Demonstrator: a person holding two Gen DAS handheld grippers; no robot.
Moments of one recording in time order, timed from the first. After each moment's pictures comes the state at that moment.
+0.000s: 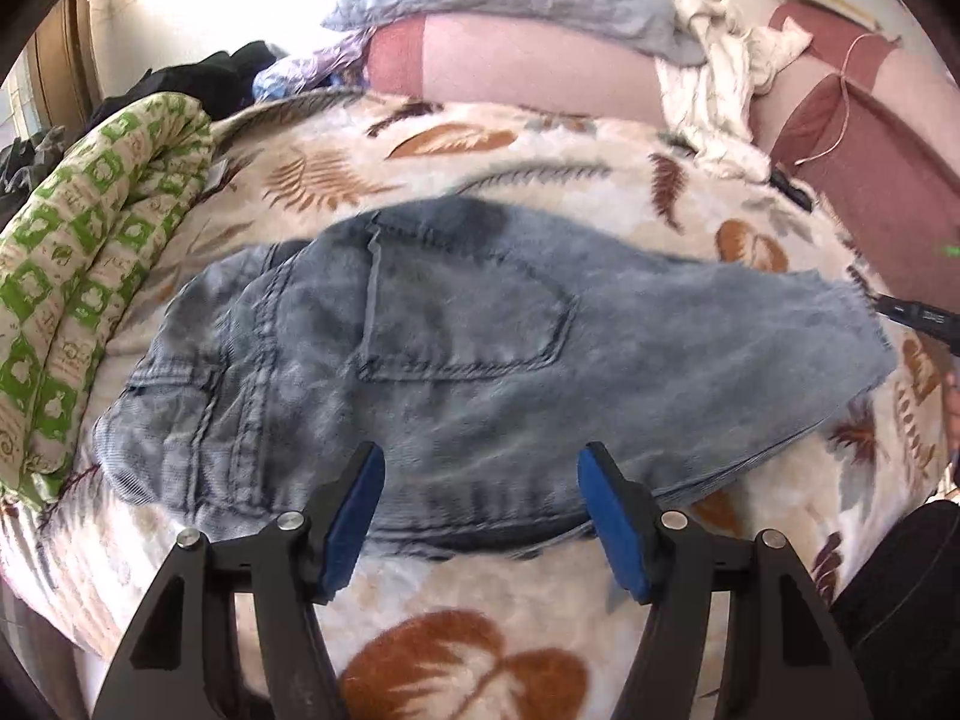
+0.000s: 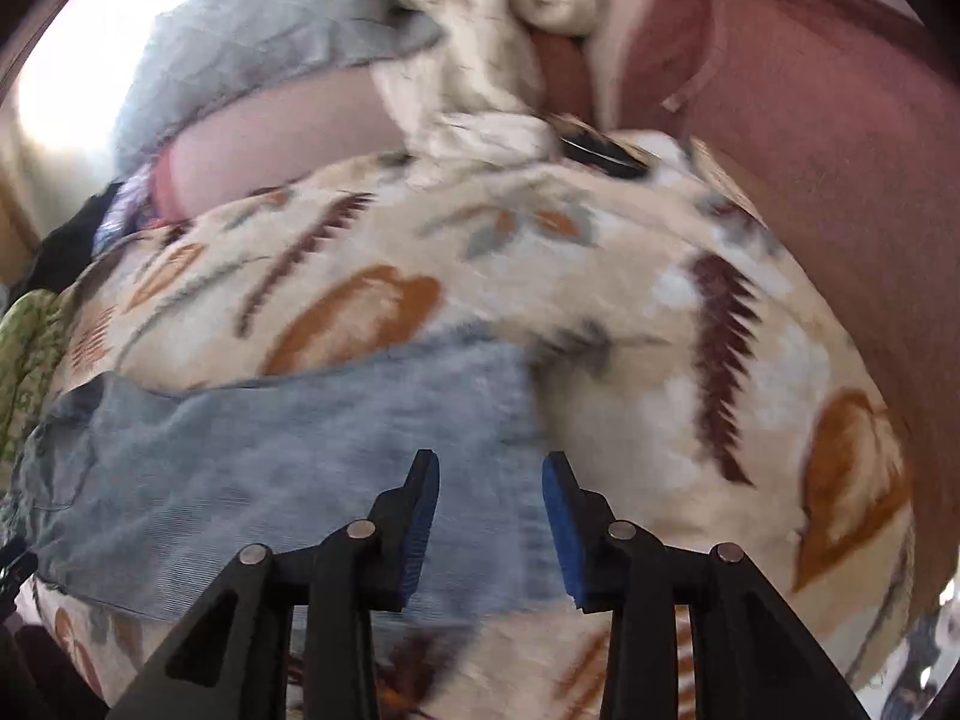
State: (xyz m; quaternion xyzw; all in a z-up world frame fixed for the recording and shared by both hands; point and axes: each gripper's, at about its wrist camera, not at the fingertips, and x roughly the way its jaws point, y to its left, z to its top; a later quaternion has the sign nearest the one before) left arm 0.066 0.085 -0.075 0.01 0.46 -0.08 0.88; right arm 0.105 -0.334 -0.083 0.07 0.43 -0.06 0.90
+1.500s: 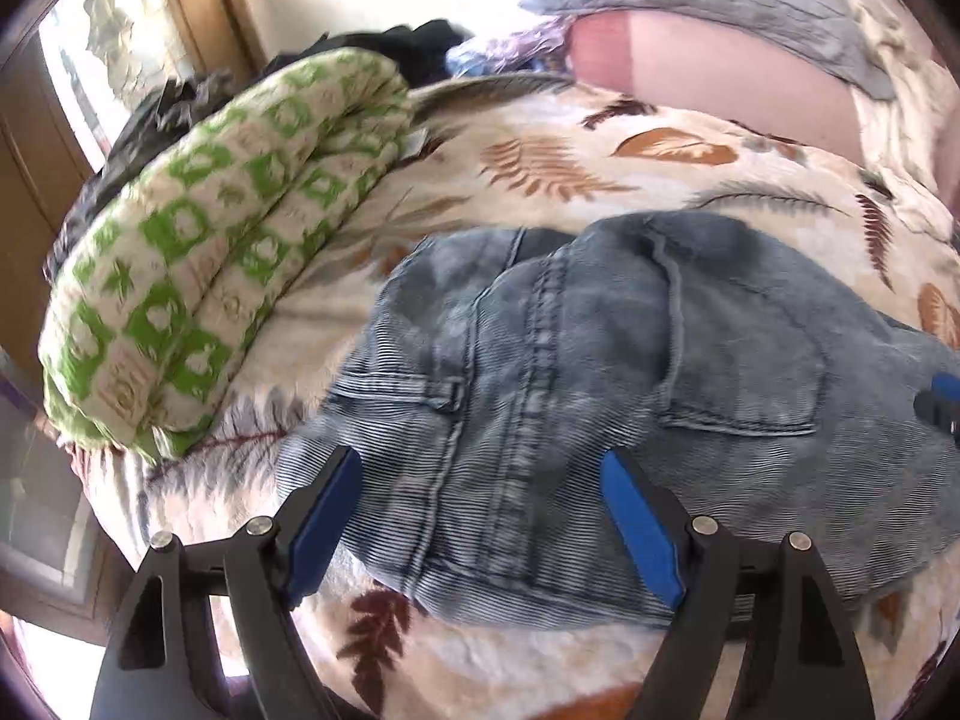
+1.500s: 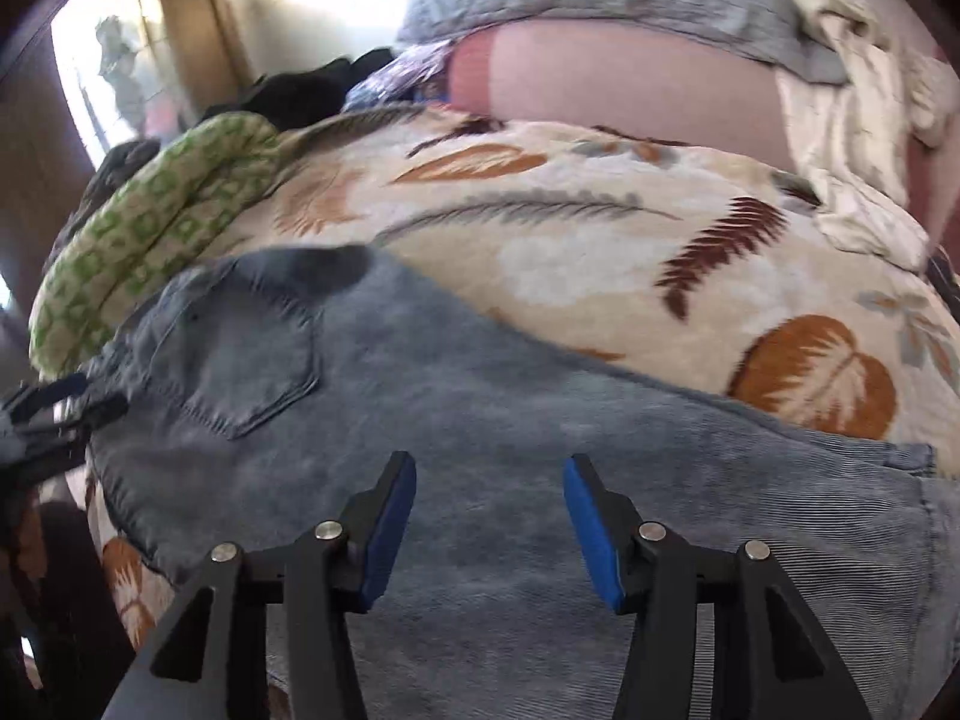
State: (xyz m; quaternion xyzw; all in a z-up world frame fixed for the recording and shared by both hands) left arm 0.092 0.159 -0.101 0.02 0.46 0.14 0.87; right arm 0.150 -0.127 -0.130 -0.03 0.44 0.19 0.88
